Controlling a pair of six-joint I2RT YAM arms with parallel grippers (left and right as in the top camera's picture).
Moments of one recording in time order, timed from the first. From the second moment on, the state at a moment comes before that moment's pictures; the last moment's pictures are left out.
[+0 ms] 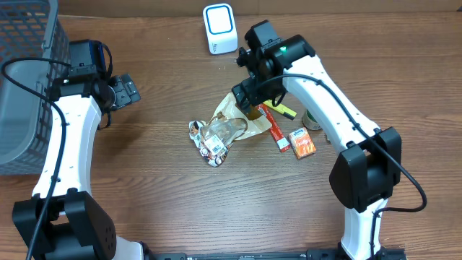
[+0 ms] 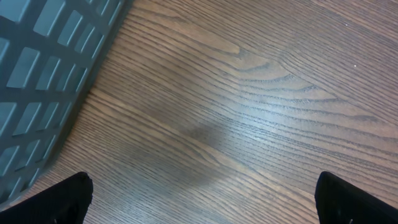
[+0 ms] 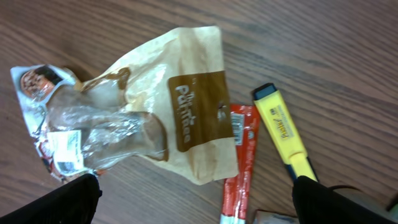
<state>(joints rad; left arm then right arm) 0.13 1.67 1.40 -0.86 -0.14 -0.33 0.46 2.09 1.94 -1.19 -0.10 -0.03</state>
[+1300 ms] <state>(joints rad) 0.13 1.67 1.40 -0.86 -0.14 -0.33 0.45 1.96 1.94 -1.18 -0.11 -0.03</state>
